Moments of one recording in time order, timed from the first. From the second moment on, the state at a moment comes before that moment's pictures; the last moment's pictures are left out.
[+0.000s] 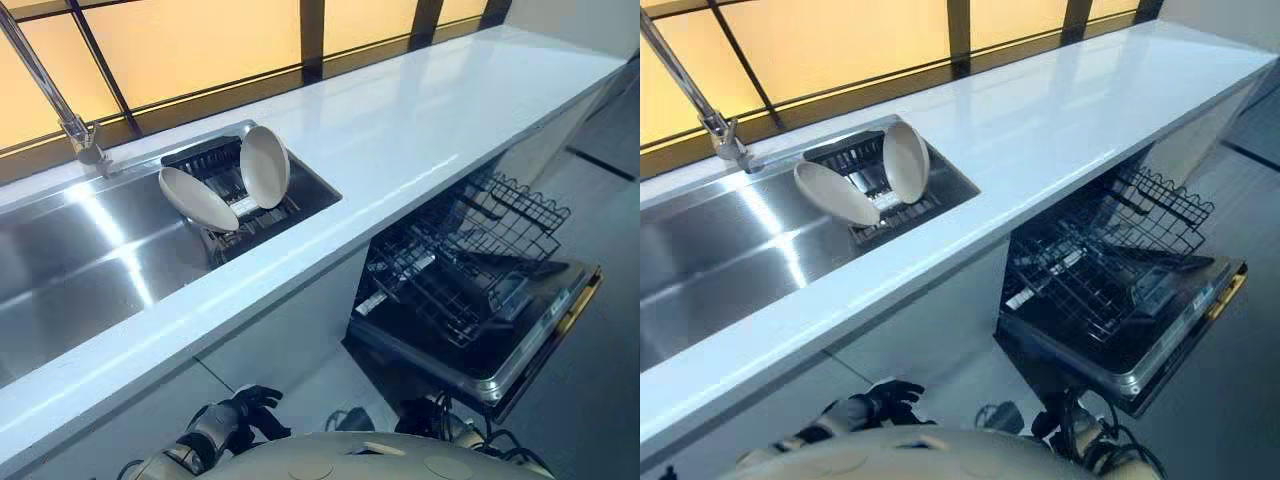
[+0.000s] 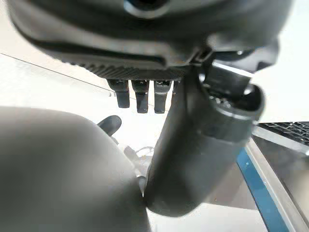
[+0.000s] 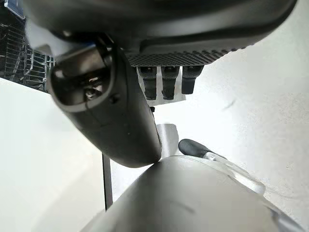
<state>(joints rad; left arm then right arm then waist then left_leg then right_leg) -0.08 0.19 -0.46 1.17 0.08 0.04 -0.14 -0.03 -0.21 0.37 1.20 -0.10 0.09 -0.04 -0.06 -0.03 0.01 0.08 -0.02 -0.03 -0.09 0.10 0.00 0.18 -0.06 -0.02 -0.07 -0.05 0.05</state>
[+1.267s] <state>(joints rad) -0.09 0.20 -0.54 1.15 0.22 -0.07 -0.11 -0.03 -0.21 0.37 1.20 -0.10 0.09 -0.03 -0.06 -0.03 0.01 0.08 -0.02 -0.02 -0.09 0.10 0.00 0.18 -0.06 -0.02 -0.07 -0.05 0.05</state>
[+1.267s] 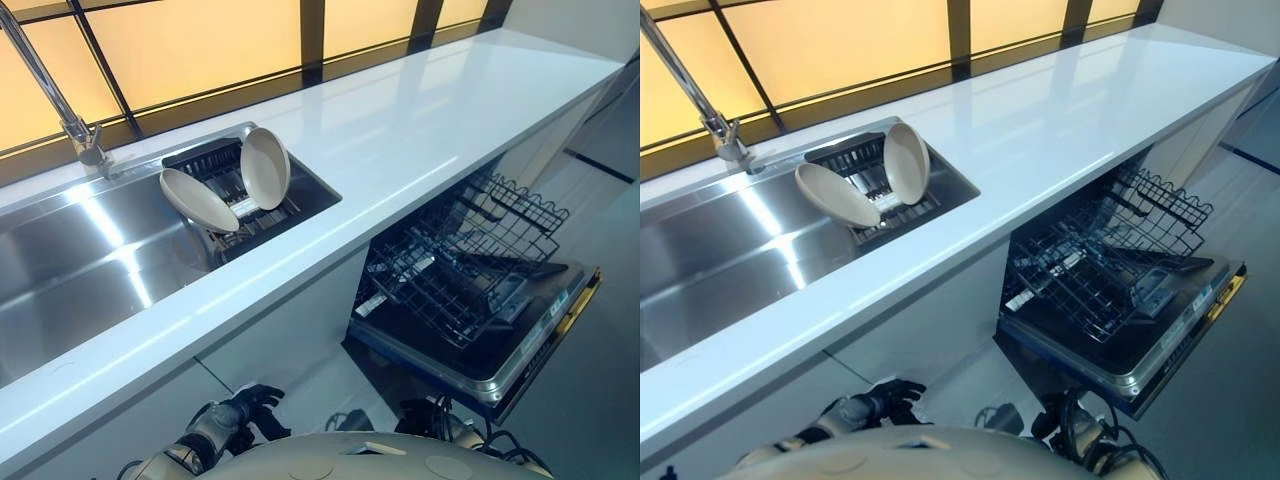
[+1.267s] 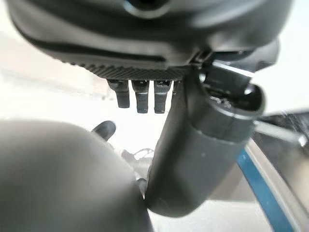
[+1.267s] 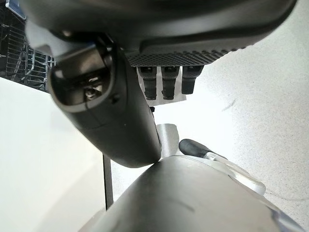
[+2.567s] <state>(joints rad) -0.64 0.63 -0.52 -0.35 0.09 -0.14 -0.28 -0.03 -0.24 0.41 1.10 -0.09 0.14 -0.06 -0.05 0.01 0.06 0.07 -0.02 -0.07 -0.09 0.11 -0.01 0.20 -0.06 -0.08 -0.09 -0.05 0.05</state>
